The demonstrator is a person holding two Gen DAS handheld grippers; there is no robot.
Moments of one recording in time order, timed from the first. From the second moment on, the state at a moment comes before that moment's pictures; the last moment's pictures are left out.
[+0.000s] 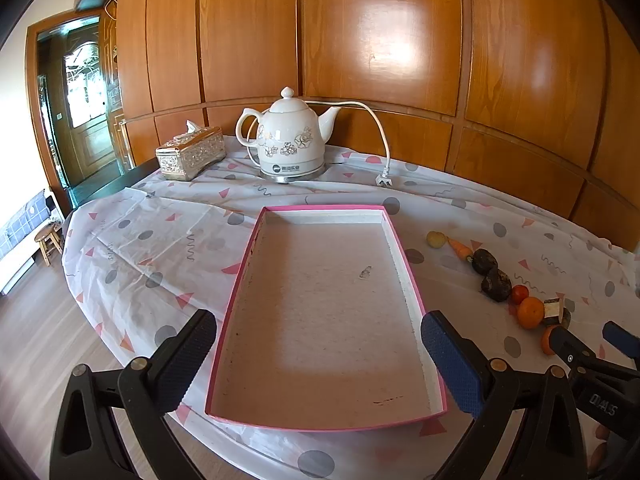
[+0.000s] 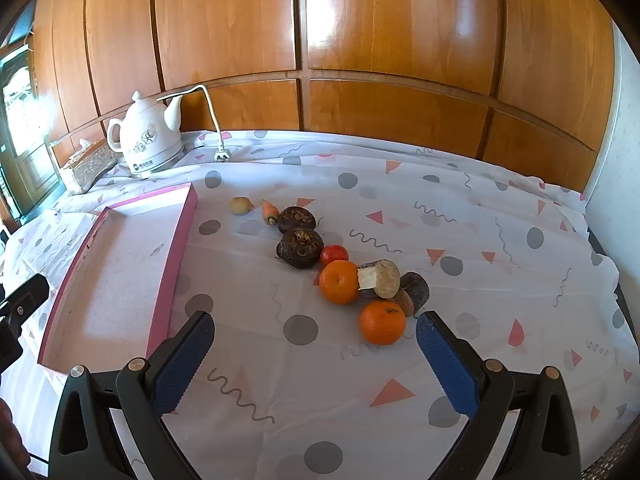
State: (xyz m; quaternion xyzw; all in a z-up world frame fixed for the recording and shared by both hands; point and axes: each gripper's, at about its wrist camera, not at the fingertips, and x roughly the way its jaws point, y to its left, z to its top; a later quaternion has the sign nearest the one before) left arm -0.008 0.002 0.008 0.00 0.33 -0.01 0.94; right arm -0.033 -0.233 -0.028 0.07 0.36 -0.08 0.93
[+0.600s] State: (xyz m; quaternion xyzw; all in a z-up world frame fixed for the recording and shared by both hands) left arm -0.010 -0.001 0.007 0.00 0.33 -0.01 0.94; right arm -0.036 -0.233 -0.027 0.06 0.36 -0.08 0.93
